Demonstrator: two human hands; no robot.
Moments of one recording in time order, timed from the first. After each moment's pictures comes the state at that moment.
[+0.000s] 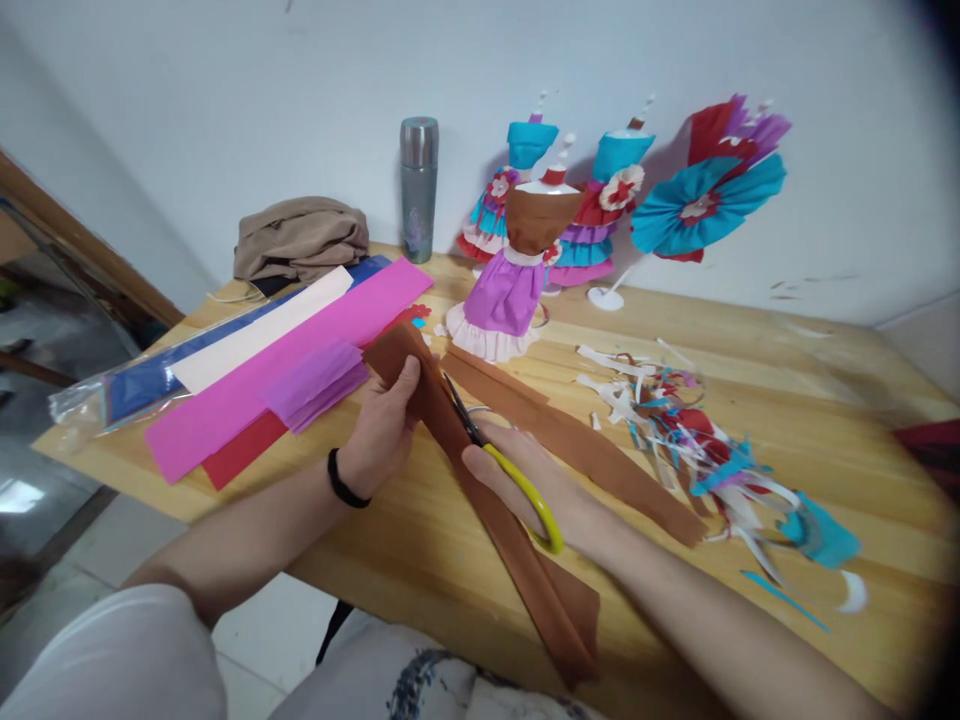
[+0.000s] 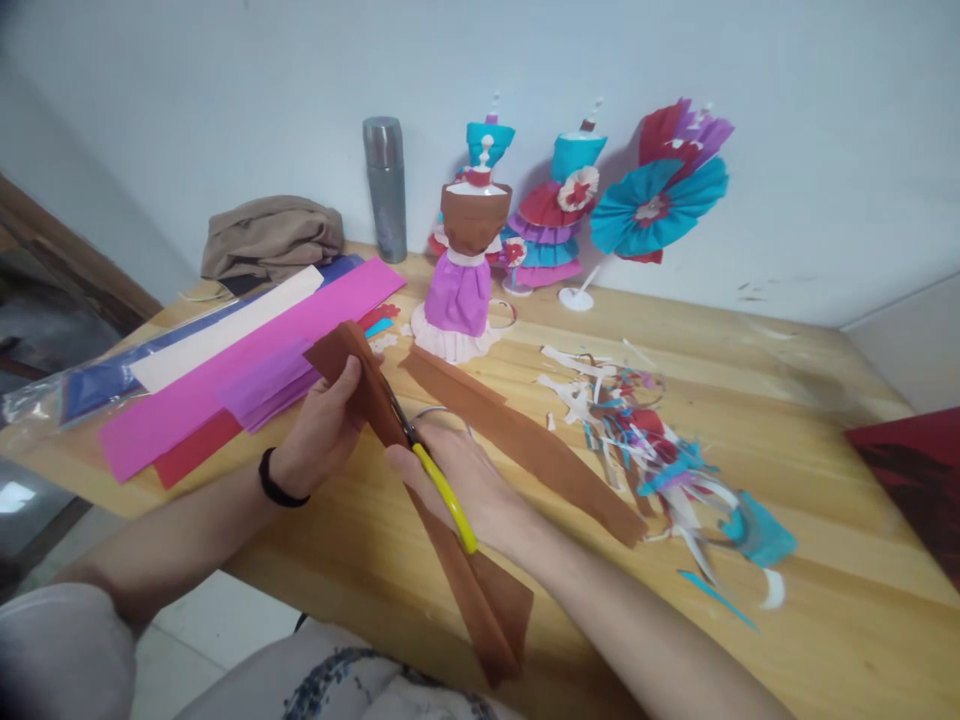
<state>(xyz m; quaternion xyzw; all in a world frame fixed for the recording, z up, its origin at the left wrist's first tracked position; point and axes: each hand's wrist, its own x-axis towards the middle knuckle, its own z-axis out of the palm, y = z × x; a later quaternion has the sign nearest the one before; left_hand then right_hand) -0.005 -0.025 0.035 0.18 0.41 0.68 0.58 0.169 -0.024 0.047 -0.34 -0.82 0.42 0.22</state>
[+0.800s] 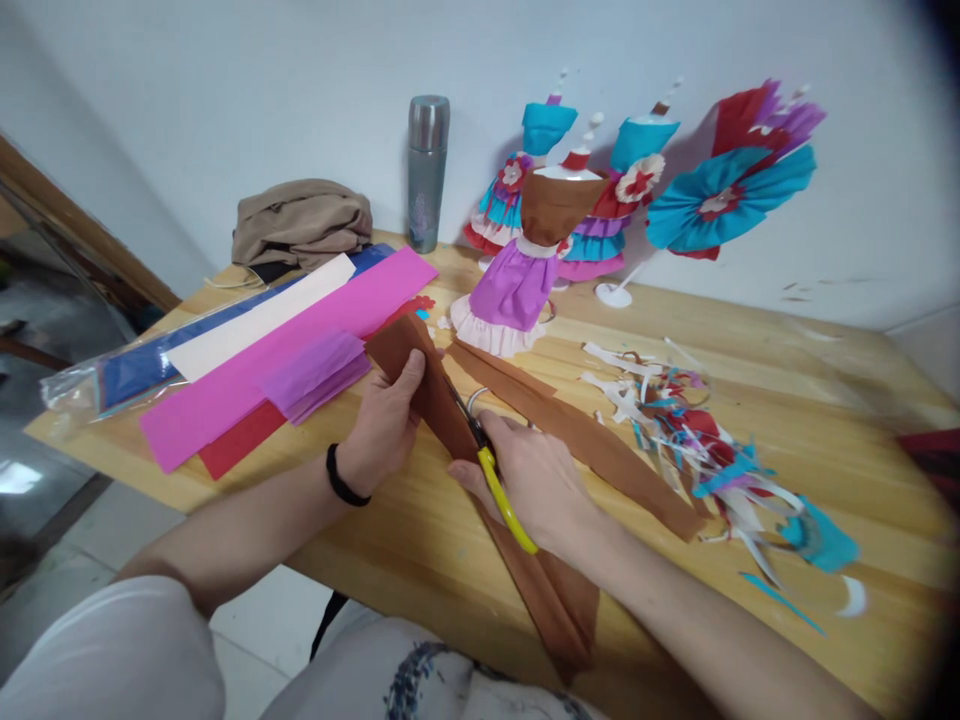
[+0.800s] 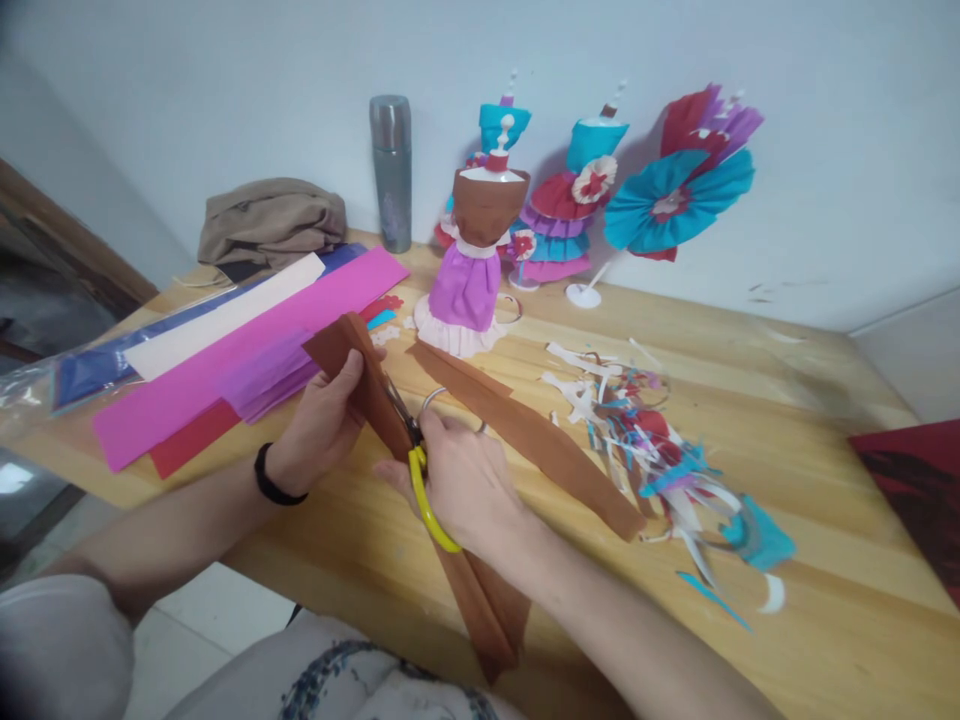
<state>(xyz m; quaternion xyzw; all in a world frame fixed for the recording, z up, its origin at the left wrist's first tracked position) -0.001 -0.024 0.037 0.15 0.40 0.70 0.58 0.158 -0.032 0.054 -0.49 -0.86 0.16 0.00</state>
